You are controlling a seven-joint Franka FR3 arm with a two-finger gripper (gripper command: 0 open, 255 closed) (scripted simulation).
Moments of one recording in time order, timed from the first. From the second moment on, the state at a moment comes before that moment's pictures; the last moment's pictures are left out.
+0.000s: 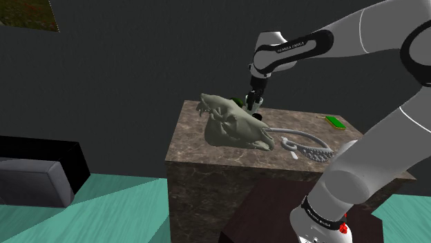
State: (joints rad) arm -0.15 -0.25 -0.24 -2.30 -0.14 2.07 -0.39
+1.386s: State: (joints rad) arm -0.25 0.23 -0.34 -1.98 -0.04 2.30 -0.60
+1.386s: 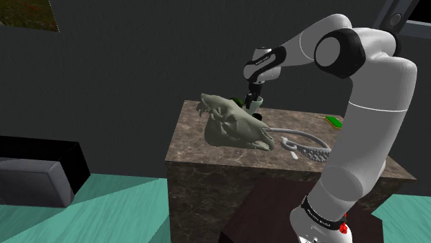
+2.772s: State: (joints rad) arm -0.25 0.22 -0.35 -1.97 -0.04 2.28 -0.60
